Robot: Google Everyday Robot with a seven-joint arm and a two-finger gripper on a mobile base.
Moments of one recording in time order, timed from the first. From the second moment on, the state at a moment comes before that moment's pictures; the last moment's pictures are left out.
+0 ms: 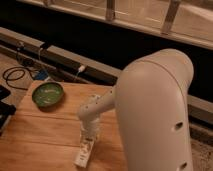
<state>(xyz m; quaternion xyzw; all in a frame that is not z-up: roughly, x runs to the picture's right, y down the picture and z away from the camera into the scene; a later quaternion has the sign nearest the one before) -0.088 0.272 0.768 -0.33 0.24 0.65 0.64</state>
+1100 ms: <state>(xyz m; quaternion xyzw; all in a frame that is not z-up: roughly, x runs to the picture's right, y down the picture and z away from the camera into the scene) -0.102 0.127 0.674 -0.25 0.09 0.64 0.72</state>
